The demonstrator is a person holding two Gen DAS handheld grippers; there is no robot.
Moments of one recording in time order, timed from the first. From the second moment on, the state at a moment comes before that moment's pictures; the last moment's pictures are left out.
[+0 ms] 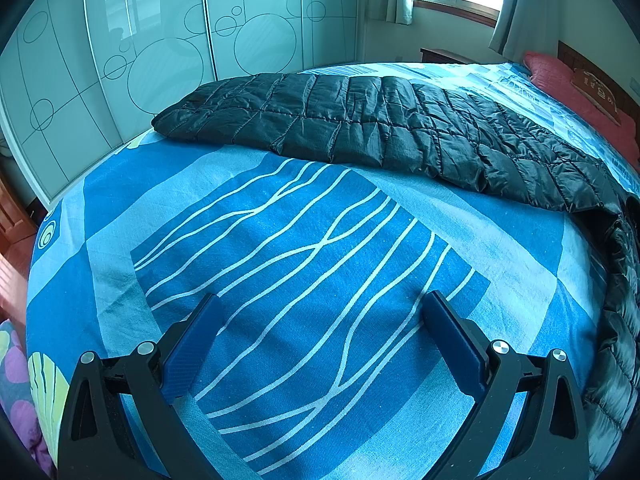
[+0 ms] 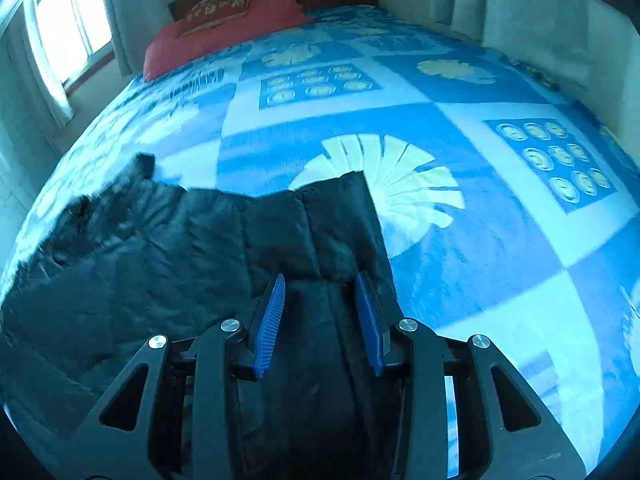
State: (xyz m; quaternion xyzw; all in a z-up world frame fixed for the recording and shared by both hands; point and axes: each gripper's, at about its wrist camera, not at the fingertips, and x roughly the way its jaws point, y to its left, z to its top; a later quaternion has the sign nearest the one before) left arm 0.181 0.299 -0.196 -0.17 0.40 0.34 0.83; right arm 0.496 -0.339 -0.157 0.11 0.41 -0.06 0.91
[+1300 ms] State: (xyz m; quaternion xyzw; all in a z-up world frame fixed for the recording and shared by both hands) left arm 0.188 0.433 -0.186 -0.35 0.30 0.23 0.86; right arm 0.413 -0.254 -0.196 0.02 0.39 -0.05 0.92
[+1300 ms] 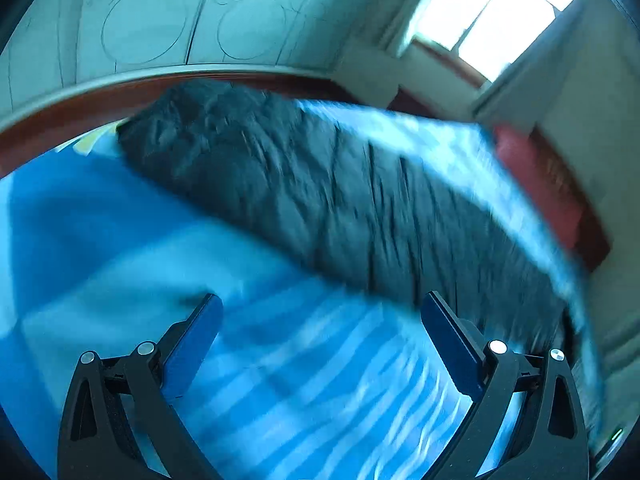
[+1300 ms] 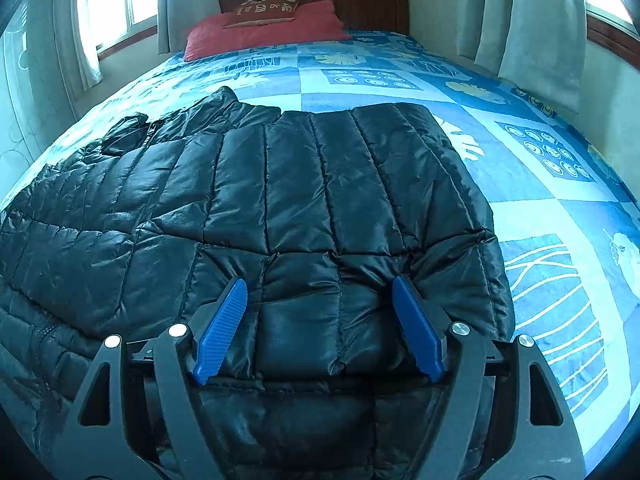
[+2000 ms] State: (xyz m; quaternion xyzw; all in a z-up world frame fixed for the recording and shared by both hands) left arm 0.200 0.526 -0.181 -0.46 0.19 0.30 0.81; right arm 0.413 -0.251 -0.195 0.01 0.39 -0.05 0.92
